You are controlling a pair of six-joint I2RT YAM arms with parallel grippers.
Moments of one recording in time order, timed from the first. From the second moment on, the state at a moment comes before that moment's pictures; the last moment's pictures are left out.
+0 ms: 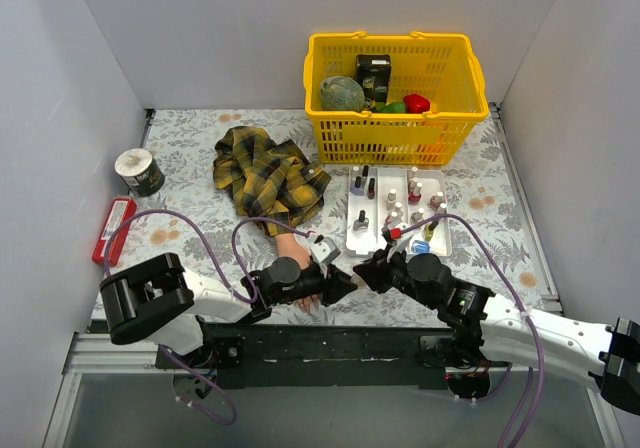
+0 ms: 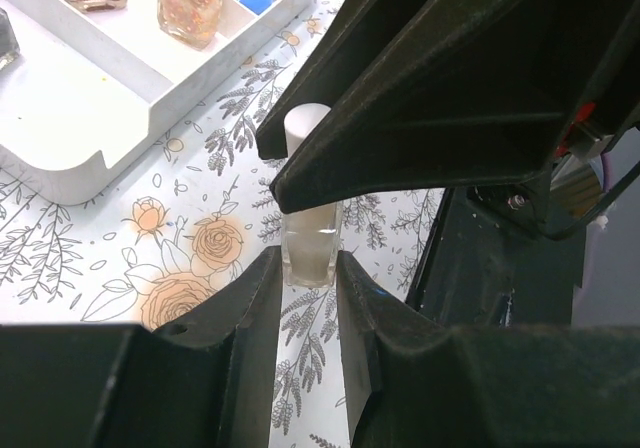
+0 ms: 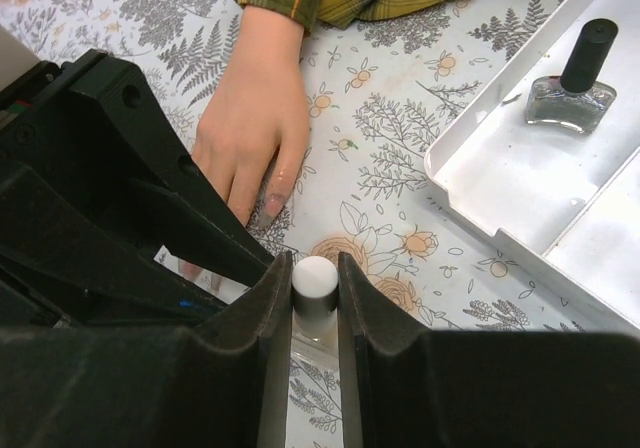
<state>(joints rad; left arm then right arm) -1.12 1.44 0.33 0.92 0.09 -0.35 1.07 0.71 0.28 0.11 0.17 0.40</state>
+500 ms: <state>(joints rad) -1.13 1.51 0.35 0.99 -0.03 -0.39 1.08 0.77 0.25 0.20 0.32 0.49</state>
